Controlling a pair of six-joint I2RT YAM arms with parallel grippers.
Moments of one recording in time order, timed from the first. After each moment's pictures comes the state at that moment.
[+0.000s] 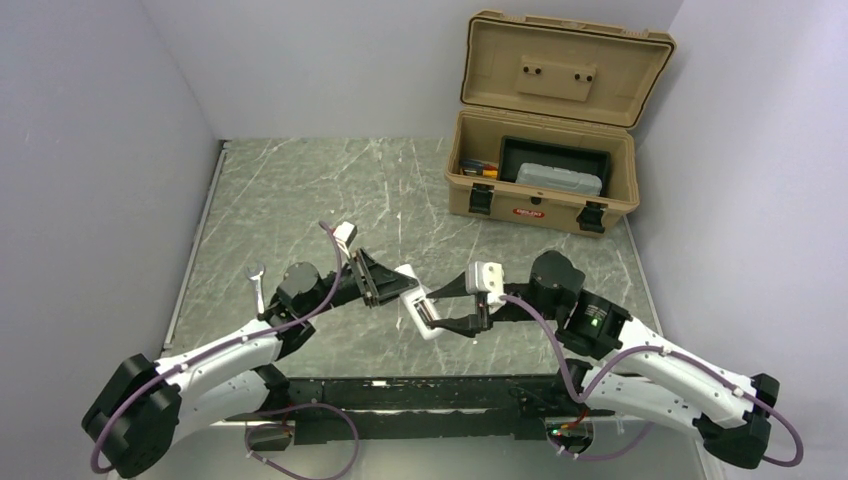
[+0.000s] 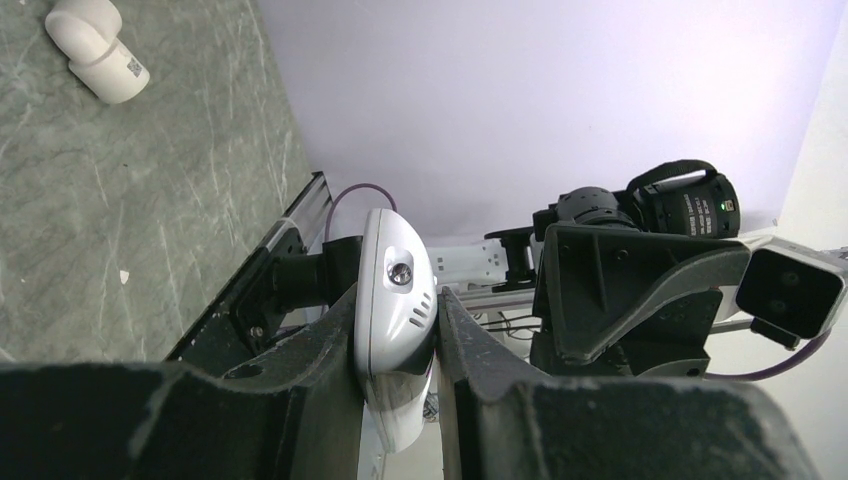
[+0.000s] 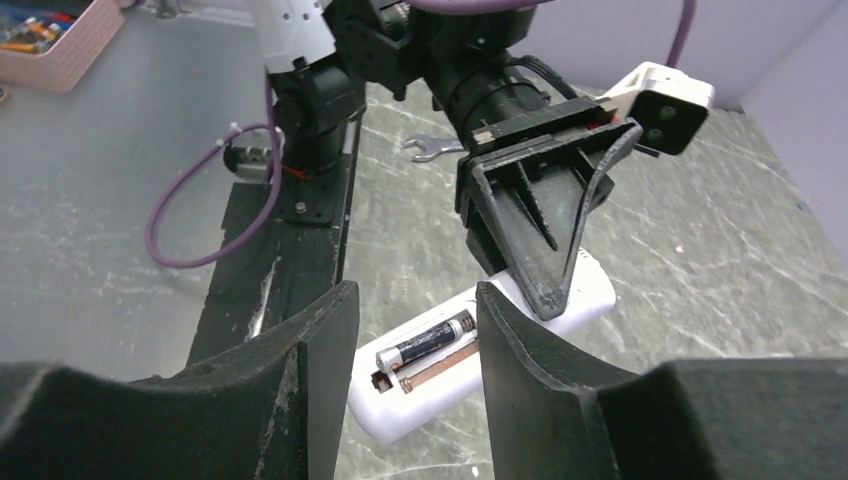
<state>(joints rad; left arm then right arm) -0.70 0.97 0.32 0.73 0.47 -1.40 1.00 0.74 0.75 -0.10 -0.53 -0.23</state>
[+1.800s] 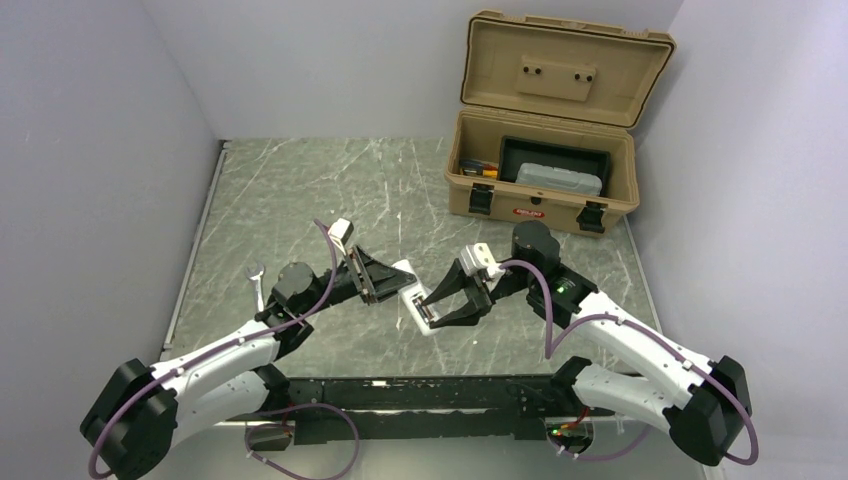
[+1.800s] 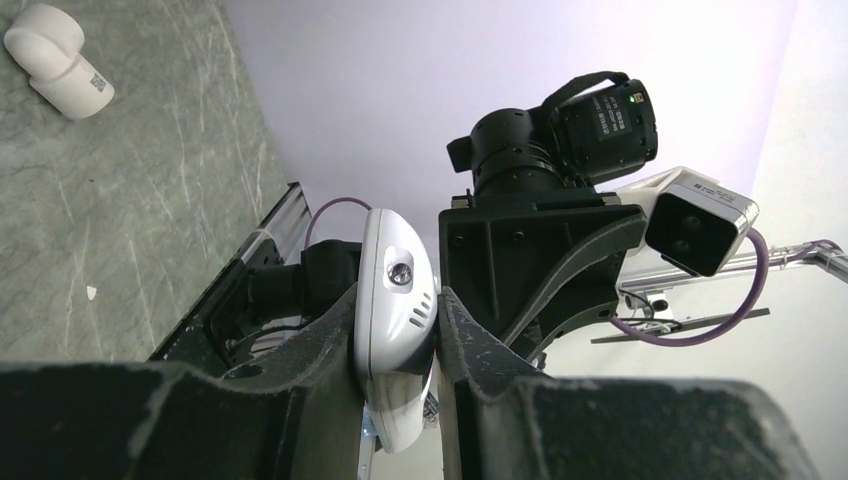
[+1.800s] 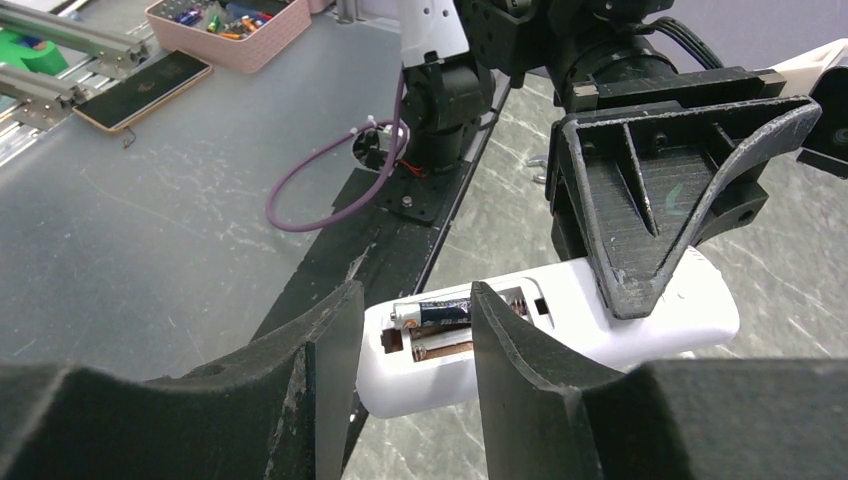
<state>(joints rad) -0.69 0.94 0.33 0.74 0.47 -1.44 0.71 0.98 0.72 0.10 -1.21 -0.24</state>
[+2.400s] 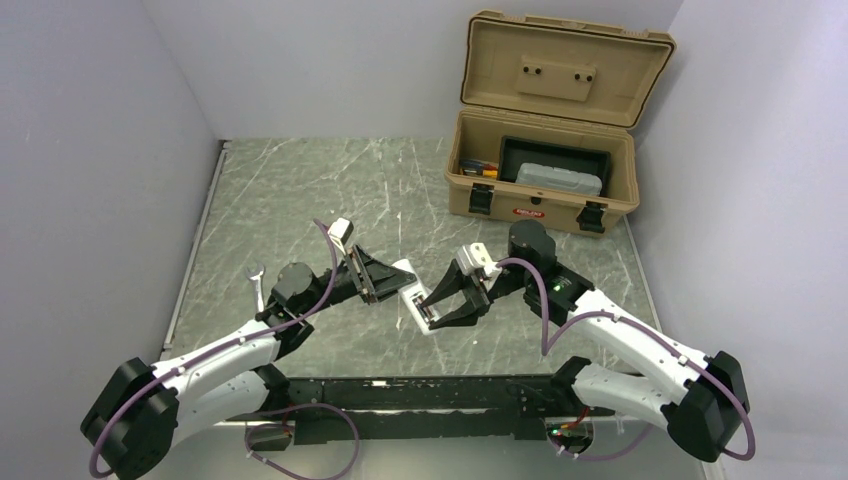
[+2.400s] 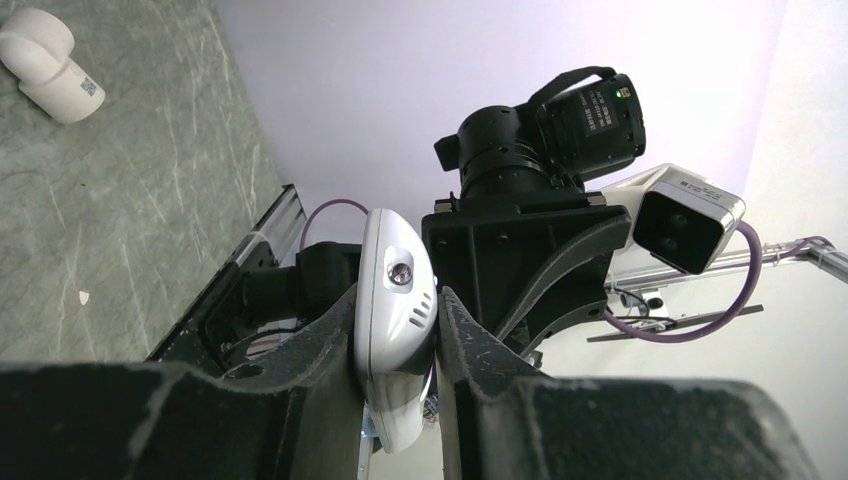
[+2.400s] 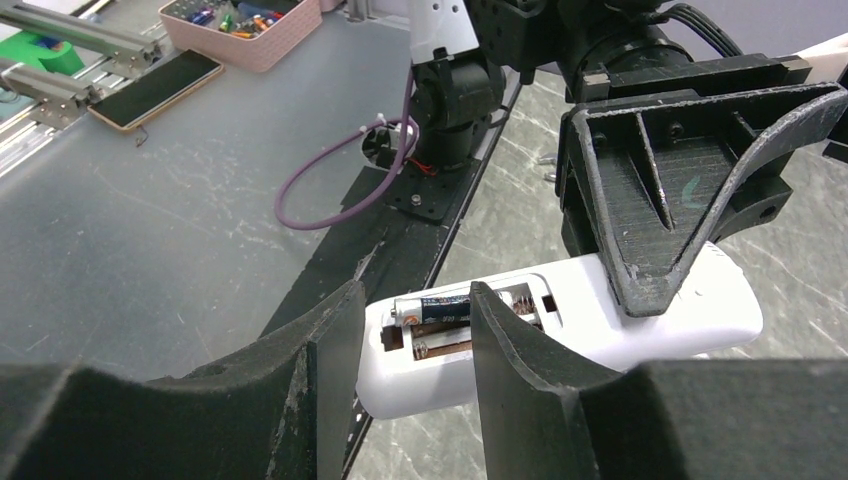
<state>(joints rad) -0.69 0.95 0.33 0.76 0.48 -1.44 0.72 1.00 0.72 0.11 -1.23 -0.23</state>
